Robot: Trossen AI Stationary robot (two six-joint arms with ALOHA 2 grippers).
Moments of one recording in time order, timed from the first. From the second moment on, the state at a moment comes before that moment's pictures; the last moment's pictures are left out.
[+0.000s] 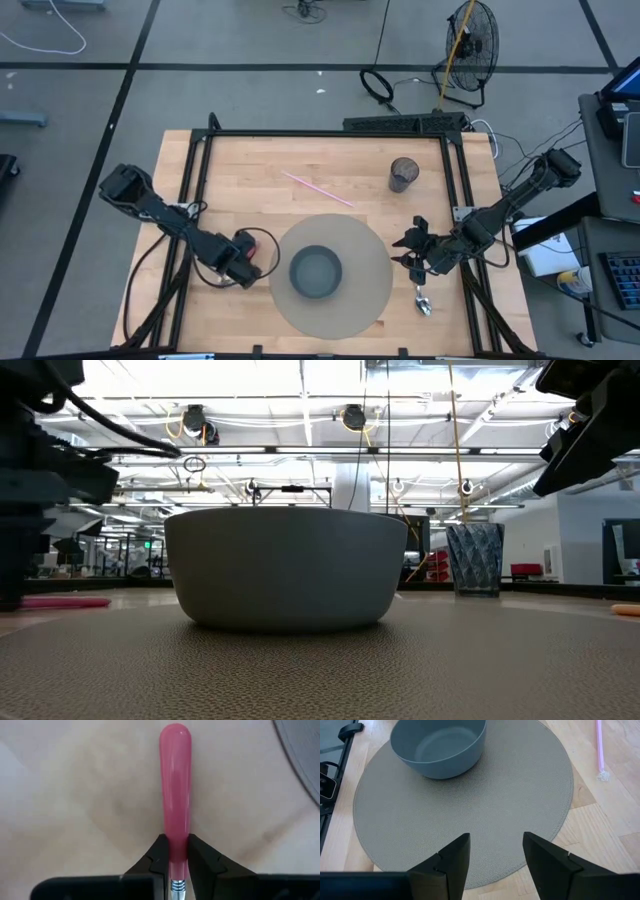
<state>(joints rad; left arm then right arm) -0.56 1.53 0.75 -0.82 -0.18 -1.42 0.63 1.00 0.55 -0.39 0.47 0.72</state>
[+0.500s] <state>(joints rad) -0.57 1.53 0.88 -1.01 -0.42 -1.38 0.63 1.00 0.55 -0.39 0.47 0.72</state>
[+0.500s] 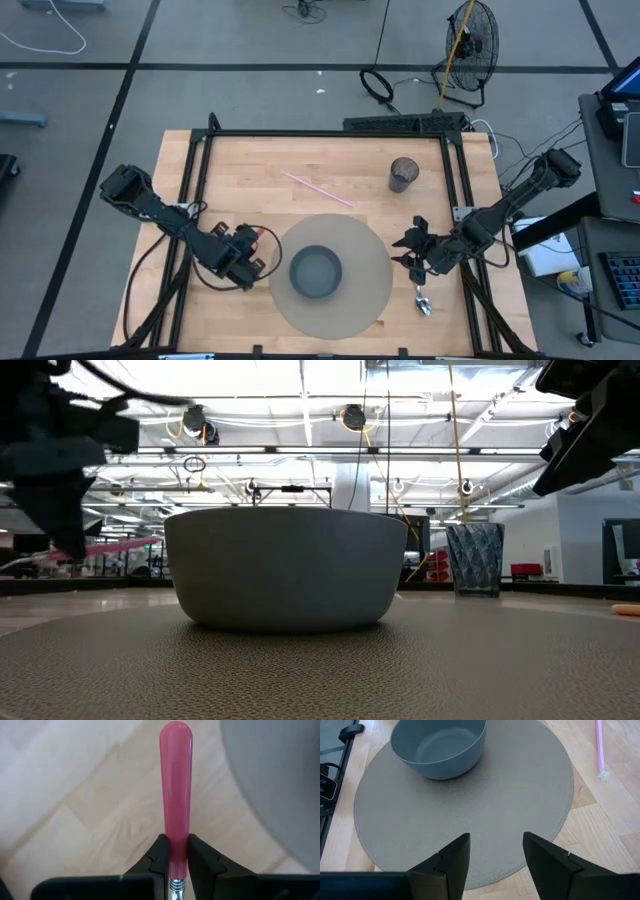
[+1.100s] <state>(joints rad) -0.58 1.53 1.05 -1.00 -0.81 -1.17 0.63 1.00 0.55 -0.39 0.47 0.72</state>
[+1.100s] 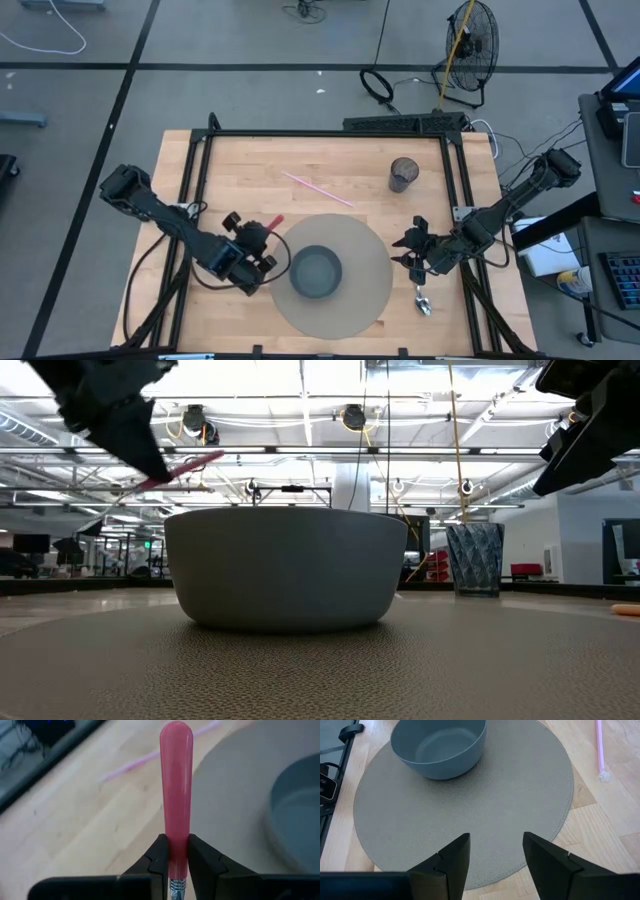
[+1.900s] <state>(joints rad) -0.55 1.53 1.07 -0.10 -0.92 -0.43 0.63 1.00 0.55 -0.32 0.58 0.55</state>
